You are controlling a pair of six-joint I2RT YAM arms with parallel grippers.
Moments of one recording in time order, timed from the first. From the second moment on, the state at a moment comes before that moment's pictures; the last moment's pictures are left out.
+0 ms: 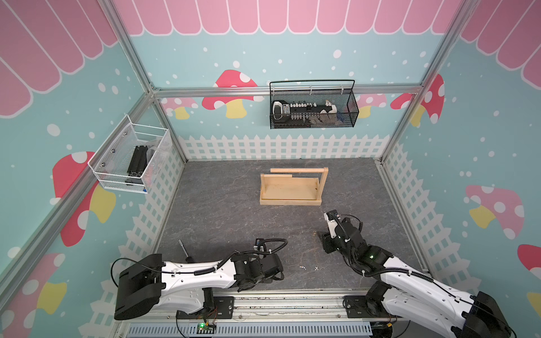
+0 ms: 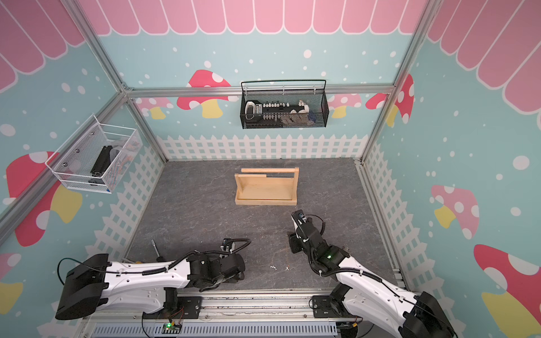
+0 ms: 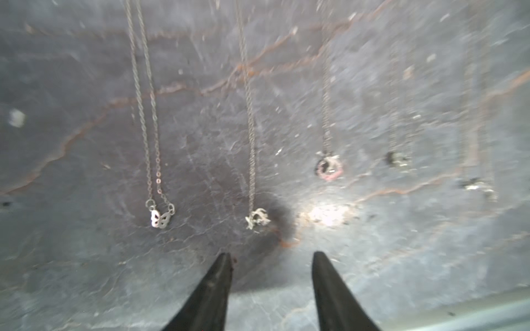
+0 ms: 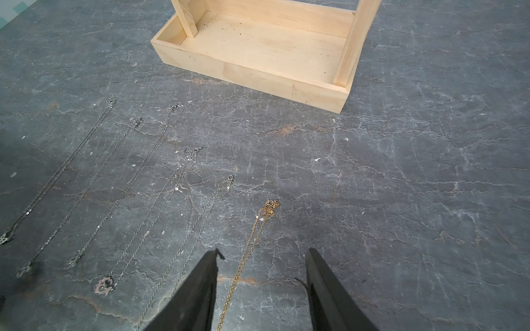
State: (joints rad) left arm -1.23 1.23 0.63 -0.64 -0.30 -1.11; right arm 0.72 0.89 0.45 -0.22 0.22 0.27
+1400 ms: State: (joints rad) left arm -1.10 1.59 0.80 -0.49 -0.28 -0.95; right arm 0.72 0.88 0.45 -0.23 0.22 0.27
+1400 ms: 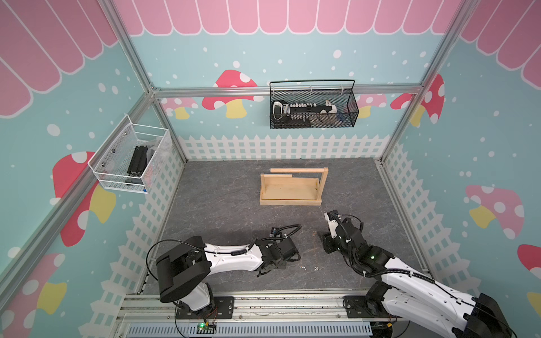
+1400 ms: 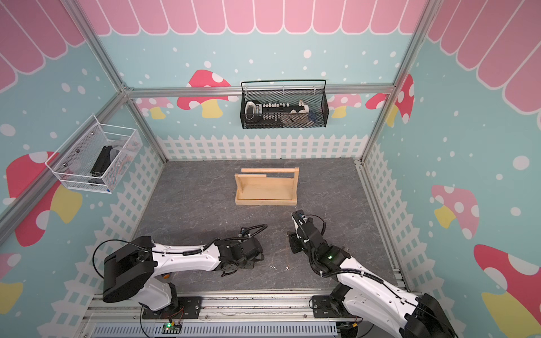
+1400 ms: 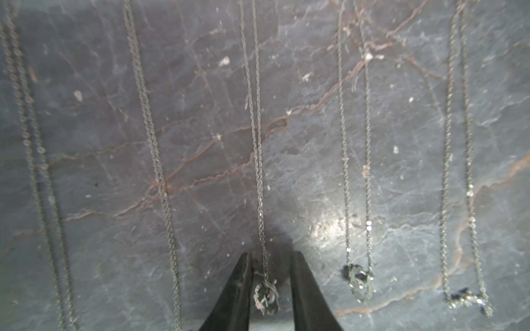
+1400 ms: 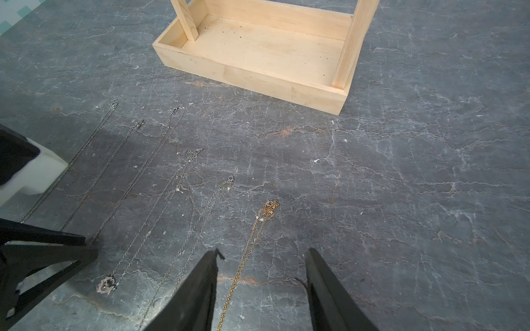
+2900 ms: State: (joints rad) left arm -1.22 1.50 0.71 -0.47 -0.30 -1.05; right arm 0.72 0.88 0.45 -0.23 0.23 0.27
